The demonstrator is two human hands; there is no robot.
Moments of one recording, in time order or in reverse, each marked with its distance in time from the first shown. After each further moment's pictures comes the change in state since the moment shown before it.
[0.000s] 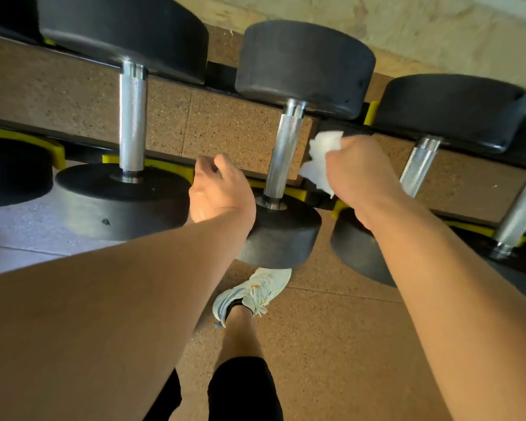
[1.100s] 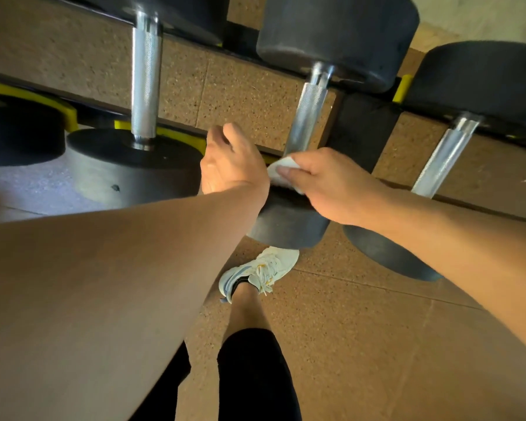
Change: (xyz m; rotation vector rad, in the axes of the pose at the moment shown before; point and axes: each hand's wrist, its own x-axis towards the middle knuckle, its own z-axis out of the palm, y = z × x) left_hand 0.002 -0.004 0.000 -0.154 0.039 -0.038; right_hand 0.004 0.028 0.040 -0.280 -0.376 -0.638
